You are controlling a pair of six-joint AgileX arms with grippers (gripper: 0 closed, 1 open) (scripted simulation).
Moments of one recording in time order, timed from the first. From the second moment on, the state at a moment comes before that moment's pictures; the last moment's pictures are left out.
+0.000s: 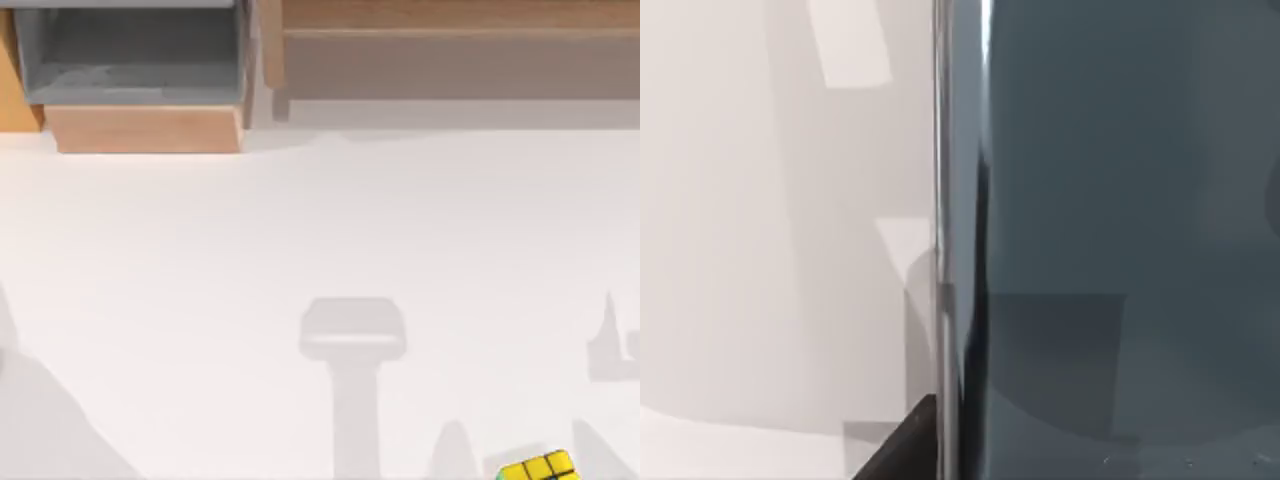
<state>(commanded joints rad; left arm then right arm) 0.56 2.00 1.20 -0.75 0.02 0.79 0.00 0.00 0.00 0.00 0.00 0.00</state>
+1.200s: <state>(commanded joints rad) 0.51 1.91 1.27 -0.83 0.03 0.73 0.00 0.00 0.00 0.00 0.00 0.00</state>
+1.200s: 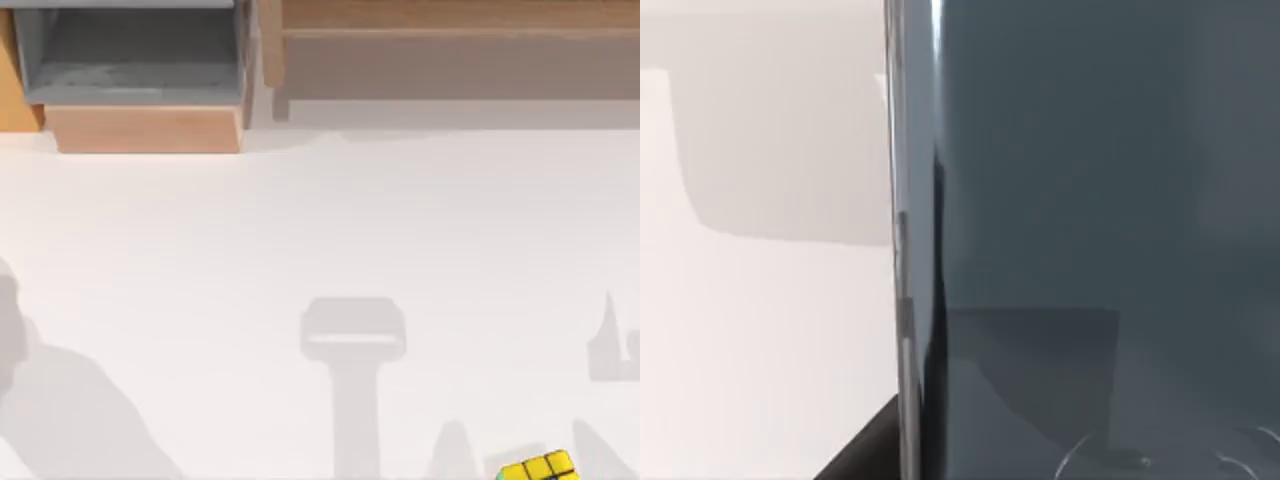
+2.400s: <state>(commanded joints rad) -0.70 1.83 1.29 -0.97 0.17 -0.58 0.00 0.00 0.00 0.00 0.00 0.00</state>
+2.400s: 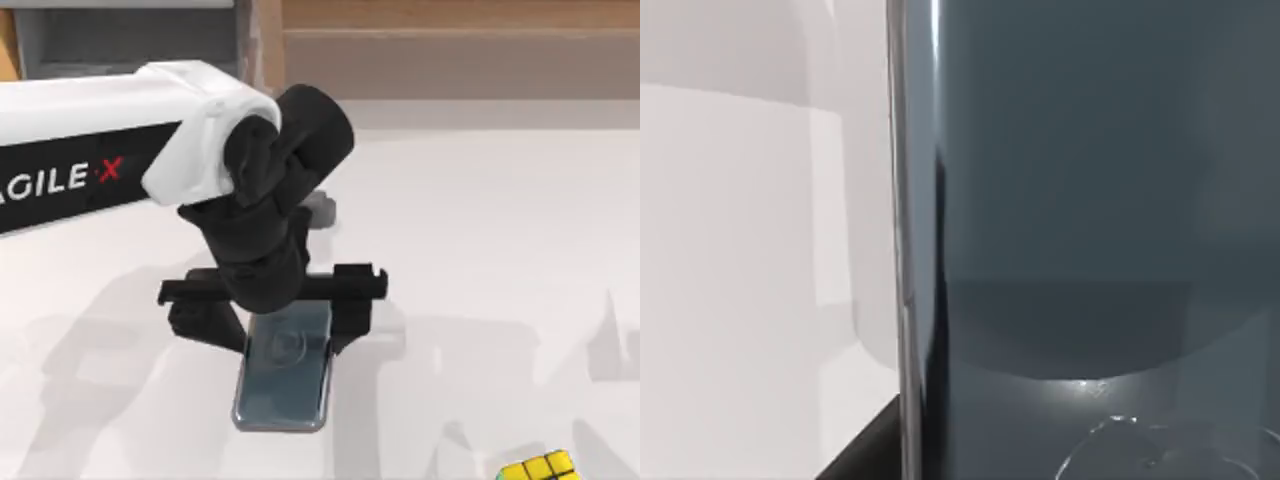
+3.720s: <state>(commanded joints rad) -1.15 1.83 1.29 -1.00 -0.01 -1.13 0.00 0.00 0.00 0.00 0.00 0.00</state>
